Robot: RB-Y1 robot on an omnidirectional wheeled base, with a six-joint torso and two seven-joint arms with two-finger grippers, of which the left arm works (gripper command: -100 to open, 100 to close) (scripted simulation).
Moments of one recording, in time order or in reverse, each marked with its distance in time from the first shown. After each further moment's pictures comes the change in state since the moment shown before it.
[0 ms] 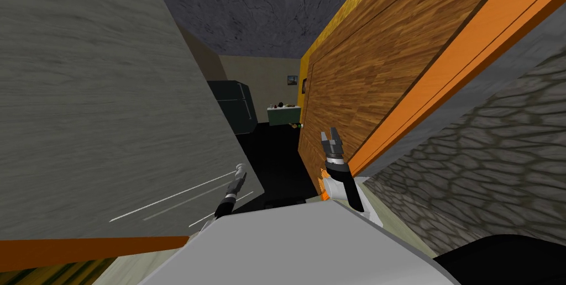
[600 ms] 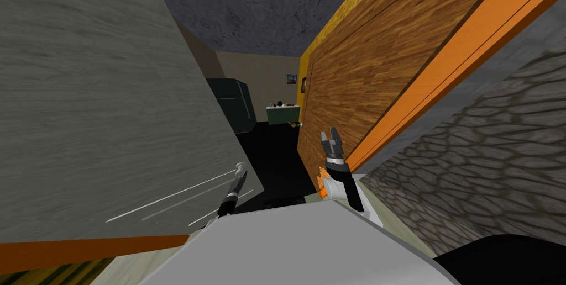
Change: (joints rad) arm -0.016 -0.009 -0.030 0.022 0.080 -0.016 0.133
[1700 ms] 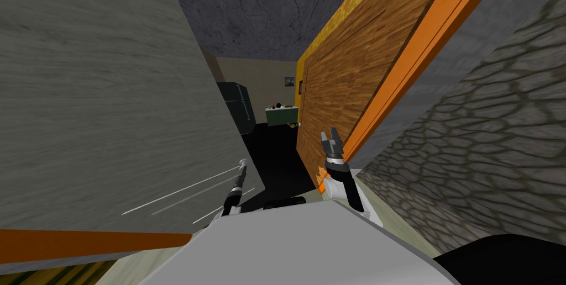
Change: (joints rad) arm -0.052 -0.013 -0.068 0.027 0.201 -0.042 0.282
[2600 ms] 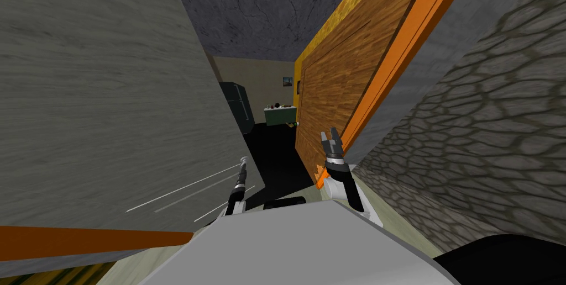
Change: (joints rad) arm -0.040 -0.017 -0.064 0.028 0.177 -0.032 0.225
